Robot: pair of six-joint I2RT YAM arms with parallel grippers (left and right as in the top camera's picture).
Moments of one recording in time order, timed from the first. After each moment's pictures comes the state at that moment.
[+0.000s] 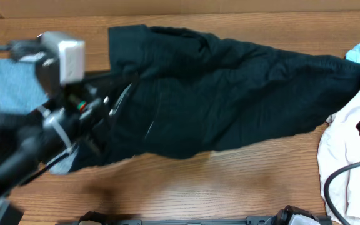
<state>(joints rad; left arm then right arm) -0.27 1.18 2.13 -1.14 0.54 -0.30 -0.36 1.17 2.20 -1.47 -0.48 -0.02</state>
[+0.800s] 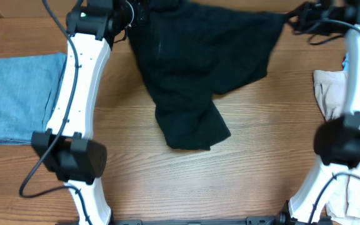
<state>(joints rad) -0.17 2.05 2.19 -0.84 0.15 -0.23 -0.18 2.18 2.27 -1.06 -0.63 -0.01</state>
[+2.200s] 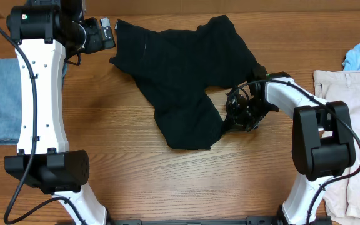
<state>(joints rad) 0.03 1.95 2.26 -1.38 0.11 -0.24 0.14 2.03 1.26 -0.98 -0.63 0.02</state>
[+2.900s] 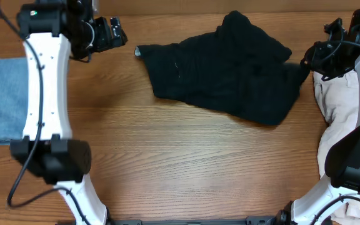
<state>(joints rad) 0.03 2.06 2.26 -1.32 0.32 -0.25 -0.30 1.94 1.84 -1.15 -0.33 0.02</state>
